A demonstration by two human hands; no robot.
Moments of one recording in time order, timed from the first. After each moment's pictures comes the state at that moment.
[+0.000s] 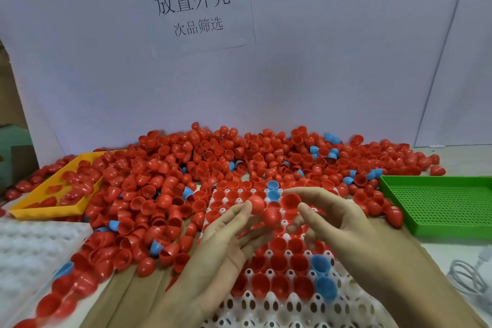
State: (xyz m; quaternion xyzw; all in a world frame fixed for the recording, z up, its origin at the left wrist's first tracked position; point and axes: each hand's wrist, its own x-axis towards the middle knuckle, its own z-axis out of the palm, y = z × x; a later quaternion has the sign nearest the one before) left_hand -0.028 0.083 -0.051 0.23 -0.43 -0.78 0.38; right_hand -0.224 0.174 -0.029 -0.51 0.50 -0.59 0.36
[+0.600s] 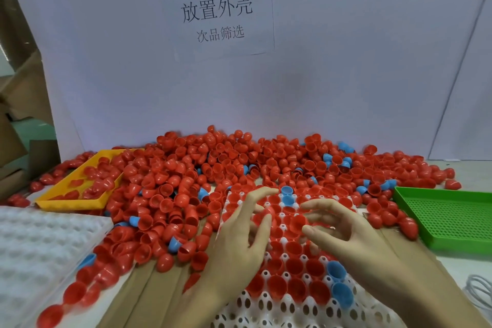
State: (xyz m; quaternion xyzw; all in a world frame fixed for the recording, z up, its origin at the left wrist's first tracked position) left_hand -0.020 0.080 -0.054 0.30 -0.78 -0.36 0.41; right_hand -0.220 0.170 -0.036 -0.49 0.53 -0.56 0.41
